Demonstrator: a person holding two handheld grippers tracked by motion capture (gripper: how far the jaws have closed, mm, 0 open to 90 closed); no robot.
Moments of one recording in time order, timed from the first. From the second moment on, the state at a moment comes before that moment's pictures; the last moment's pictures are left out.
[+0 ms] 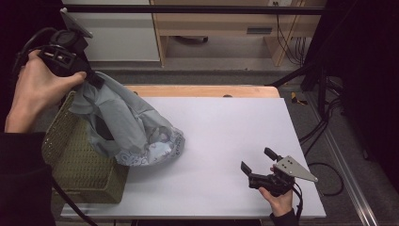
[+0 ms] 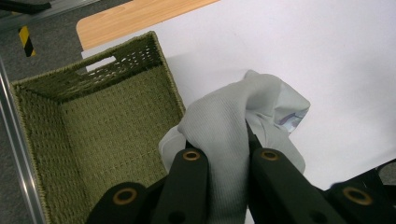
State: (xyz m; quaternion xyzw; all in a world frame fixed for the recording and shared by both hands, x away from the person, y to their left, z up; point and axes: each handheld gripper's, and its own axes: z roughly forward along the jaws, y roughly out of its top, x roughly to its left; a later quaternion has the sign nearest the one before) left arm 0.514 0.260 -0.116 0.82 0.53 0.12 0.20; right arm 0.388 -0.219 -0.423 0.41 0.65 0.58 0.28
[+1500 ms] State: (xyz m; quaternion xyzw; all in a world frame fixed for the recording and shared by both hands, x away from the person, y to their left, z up) left arm 0.504 0.091 -0.154 0.90 0.35 0.09 0.24; right arm 0.384 -0.220 -0.425 0.41 0.65 0.58 0.27
